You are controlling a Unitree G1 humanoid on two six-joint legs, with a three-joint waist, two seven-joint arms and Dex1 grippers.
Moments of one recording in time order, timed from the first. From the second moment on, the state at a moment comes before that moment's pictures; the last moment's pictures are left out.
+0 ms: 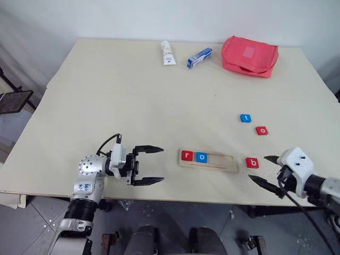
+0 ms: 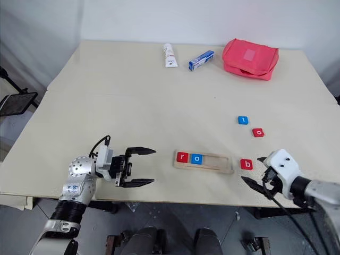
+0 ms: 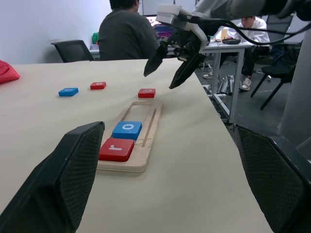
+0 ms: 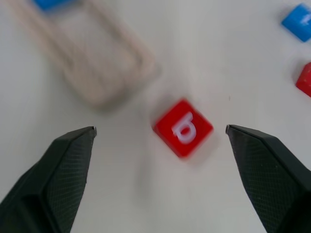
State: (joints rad) left arm -0.35 0.39 0.00 0.27 -0.46 -0.22 -1.41; right arm 0.17 -0.98 -0.31 -0.28 0.35 0.39 0.91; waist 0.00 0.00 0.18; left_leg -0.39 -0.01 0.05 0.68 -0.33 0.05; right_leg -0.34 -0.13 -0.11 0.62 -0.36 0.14
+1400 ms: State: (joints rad) left arm -0.34 0.39 -0.01 0.26 -0.46 -0.25 -1.33; right arm -0.45 -1.04 0.04 -0.10 0.24 0.53 1.27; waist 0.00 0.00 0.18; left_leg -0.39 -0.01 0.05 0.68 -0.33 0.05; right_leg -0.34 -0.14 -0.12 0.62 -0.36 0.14
